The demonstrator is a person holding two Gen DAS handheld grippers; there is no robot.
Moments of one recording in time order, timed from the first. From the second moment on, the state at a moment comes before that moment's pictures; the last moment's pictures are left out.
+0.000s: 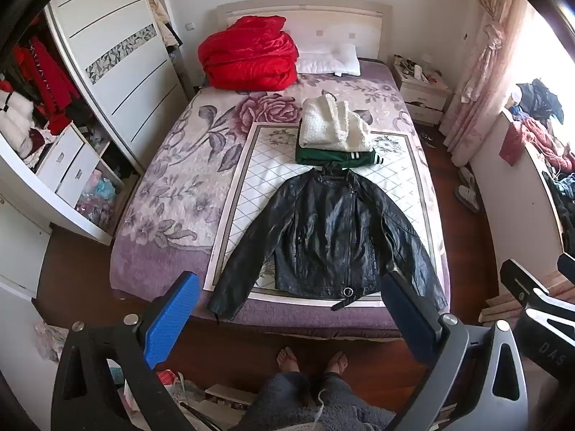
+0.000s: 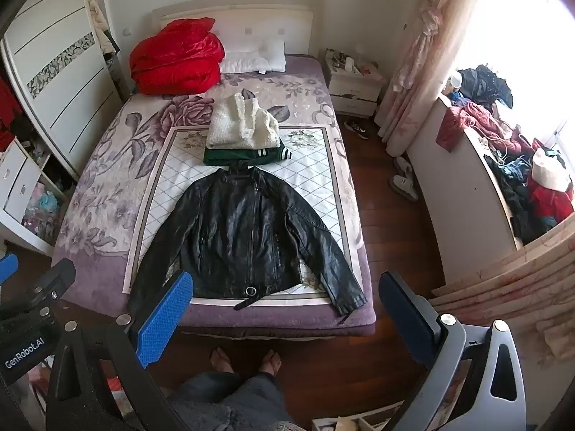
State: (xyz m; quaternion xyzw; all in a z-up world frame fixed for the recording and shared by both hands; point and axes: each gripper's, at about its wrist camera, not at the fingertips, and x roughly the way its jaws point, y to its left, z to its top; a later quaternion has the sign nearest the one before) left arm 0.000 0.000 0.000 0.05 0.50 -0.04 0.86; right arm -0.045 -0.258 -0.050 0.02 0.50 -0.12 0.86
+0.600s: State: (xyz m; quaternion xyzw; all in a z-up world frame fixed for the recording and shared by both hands) left arm -0.006 -0.001 0.005 0.05 0.50 -0.04 0.86; right arm -0.044 -0.257 -0.048 0.02 0.50 -0.12 0.86
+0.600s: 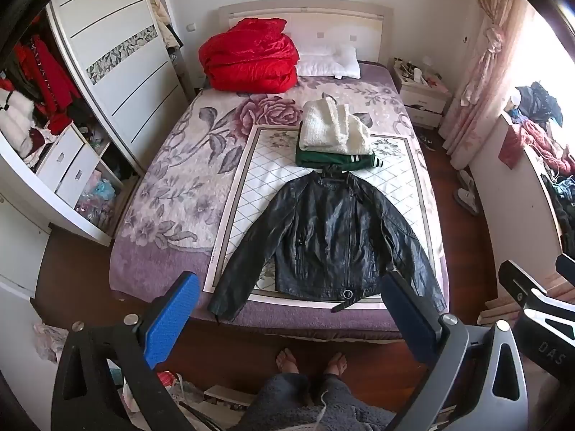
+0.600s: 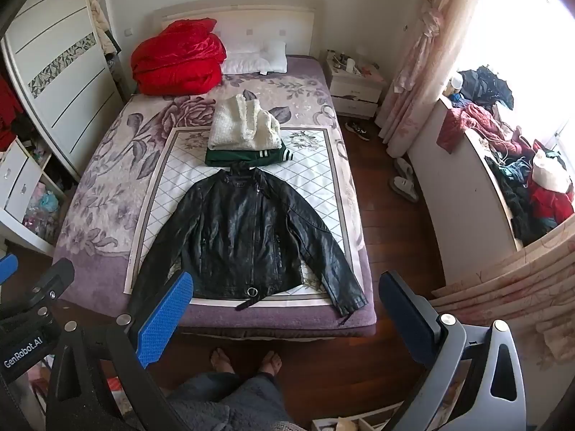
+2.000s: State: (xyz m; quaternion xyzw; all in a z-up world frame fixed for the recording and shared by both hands) left arm 0.017 -0.012 0.015 0.04 0.50 -0.04 0.86; right arm -0.046 -0.253 -0.045 0.02 0.50 -0.12 0.86
